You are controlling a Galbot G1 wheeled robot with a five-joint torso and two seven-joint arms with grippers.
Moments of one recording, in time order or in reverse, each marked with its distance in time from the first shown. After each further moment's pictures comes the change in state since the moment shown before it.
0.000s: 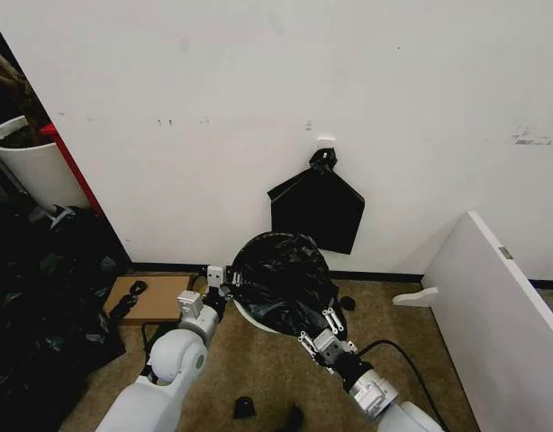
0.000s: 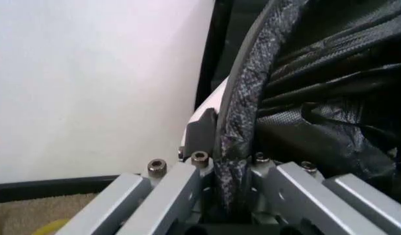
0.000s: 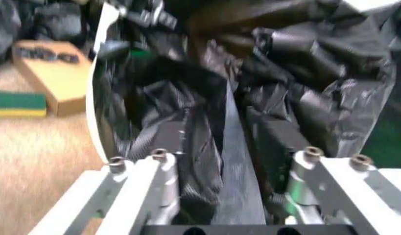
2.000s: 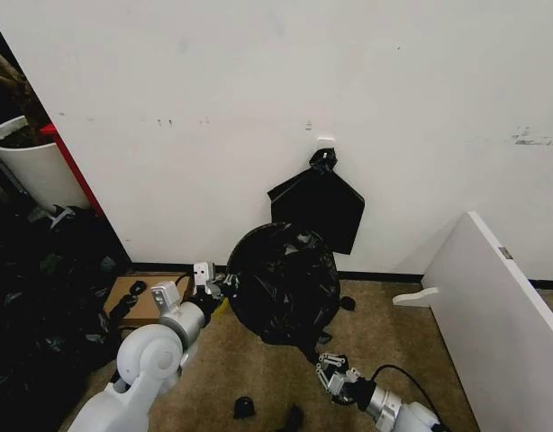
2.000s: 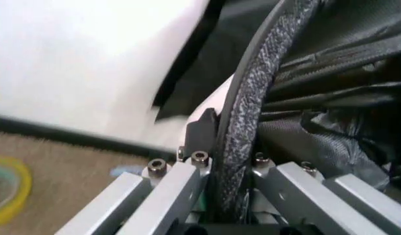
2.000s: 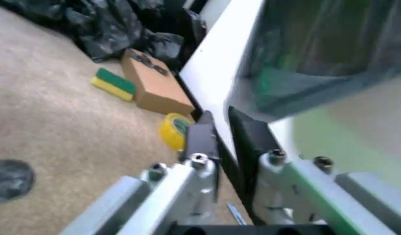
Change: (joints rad) left arm 0.068 0.059 -0.111 -0.257 -0.505 0.228 -0.148; right arm 0.099 0.136 0.090 -0.632 -0.303 0.834 -0.221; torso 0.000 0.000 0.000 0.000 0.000
